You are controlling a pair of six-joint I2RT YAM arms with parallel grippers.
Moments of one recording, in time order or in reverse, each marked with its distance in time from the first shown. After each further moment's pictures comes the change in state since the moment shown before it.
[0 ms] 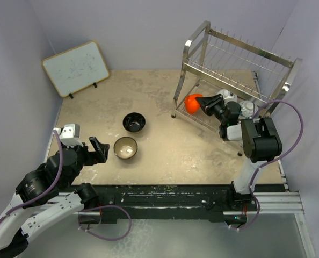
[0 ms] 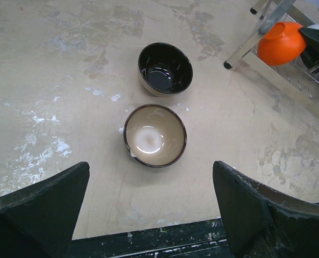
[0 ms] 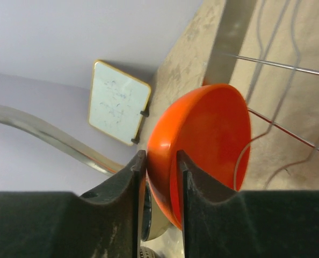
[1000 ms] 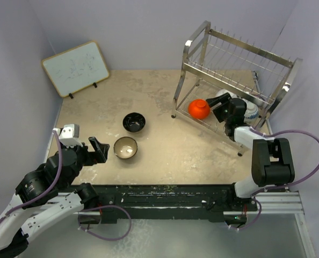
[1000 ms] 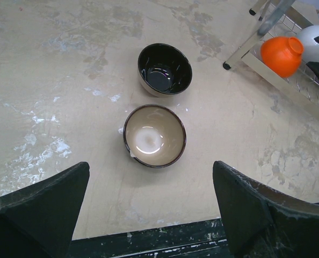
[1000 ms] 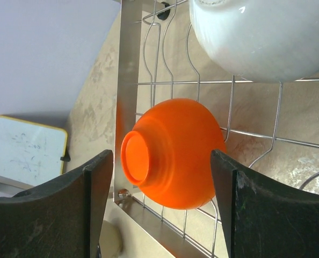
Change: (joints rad) left arm 0.000 -0.004 0.000 0.000 0.000 0.000; right arm -0.007 -0.328 -0.009 -0.650 0.369 -0.219
